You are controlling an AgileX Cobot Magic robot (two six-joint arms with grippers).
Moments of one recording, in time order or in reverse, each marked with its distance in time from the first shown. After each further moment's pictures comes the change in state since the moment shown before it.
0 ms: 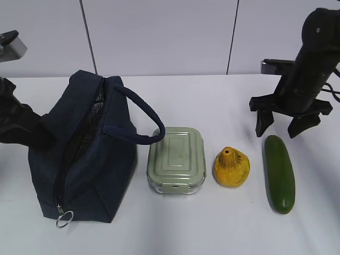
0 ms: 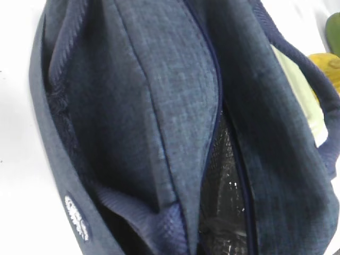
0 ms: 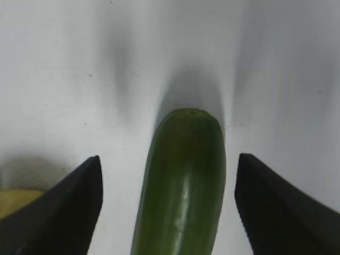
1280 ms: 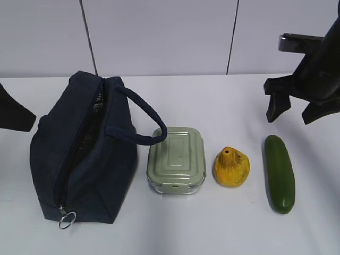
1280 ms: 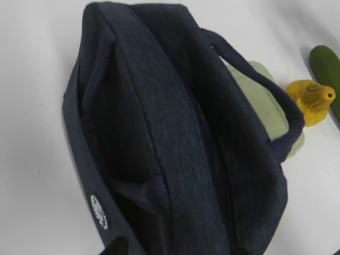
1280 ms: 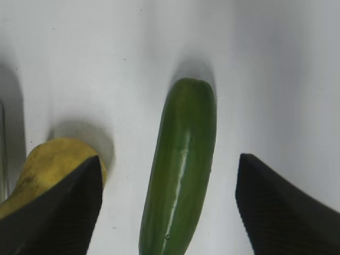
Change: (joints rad) left arm 0.000 -0.202 0.003 0.078 0.036 -0.080; right arm 0.000 -0.220 0.106 0.014 -0.008 -0.011
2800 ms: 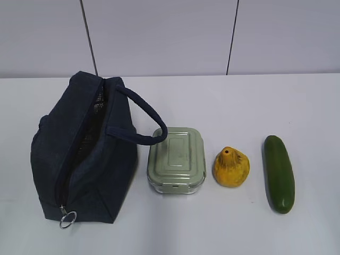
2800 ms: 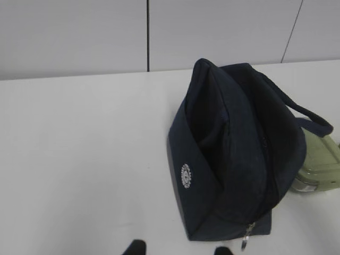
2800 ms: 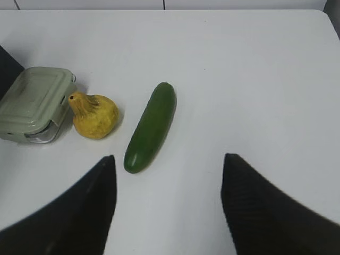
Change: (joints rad) left arm 0.019 -1.049 0.366 0.375 0.083 -0.397; right arm 0.023 -1.648 0.813 -0.128 0.013 -0.037
